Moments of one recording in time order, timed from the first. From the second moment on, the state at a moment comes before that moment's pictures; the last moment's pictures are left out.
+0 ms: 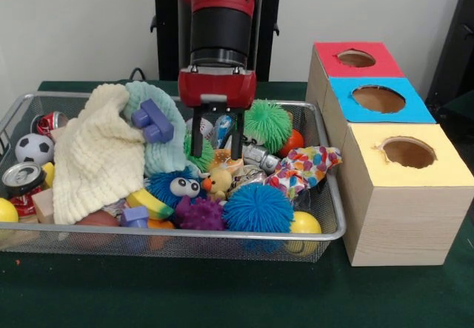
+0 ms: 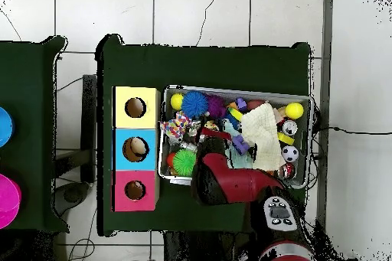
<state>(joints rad) -0.30 -0.52 -0.08 1.83 -0.41 -0.48 2.09</state>
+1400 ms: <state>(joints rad) -0.23 -0.45 -0.08 1.83 -0.39 -0.45 2.09</state>
